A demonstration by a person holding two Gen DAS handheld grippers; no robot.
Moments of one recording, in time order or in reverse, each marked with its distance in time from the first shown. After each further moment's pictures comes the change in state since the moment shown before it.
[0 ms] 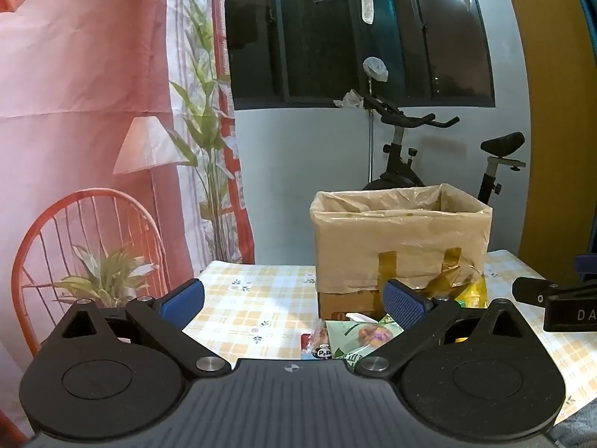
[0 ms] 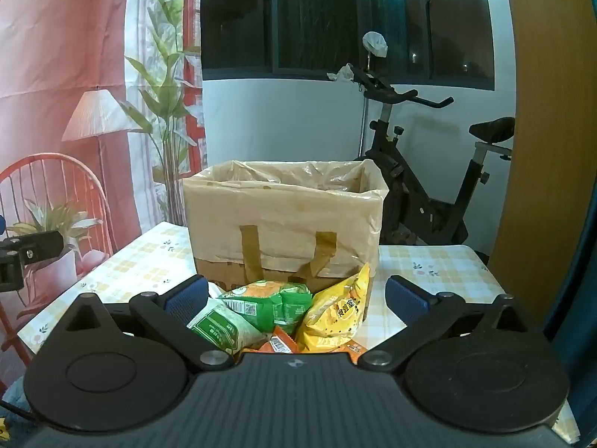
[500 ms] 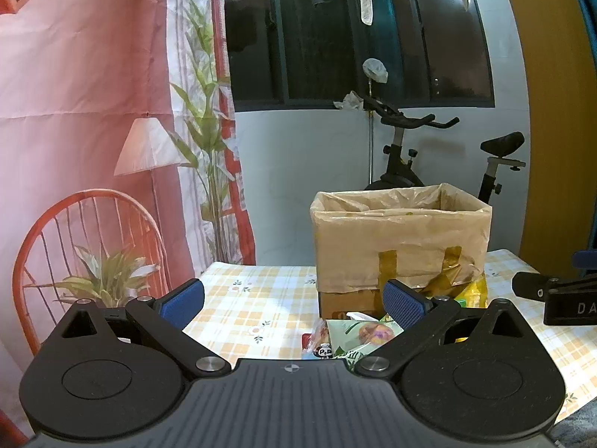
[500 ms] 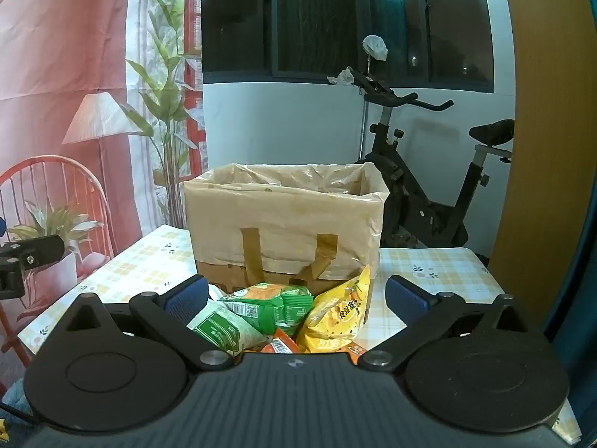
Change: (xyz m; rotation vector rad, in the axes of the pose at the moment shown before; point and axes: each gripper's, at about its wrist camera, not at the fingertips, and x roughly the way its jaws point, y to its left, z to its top) left arm 0.002 -0.003 -0.006 0.007 -0.005 0.006; right arm -0.004 0.000 -0.003 0.000 -0.019 -0.002
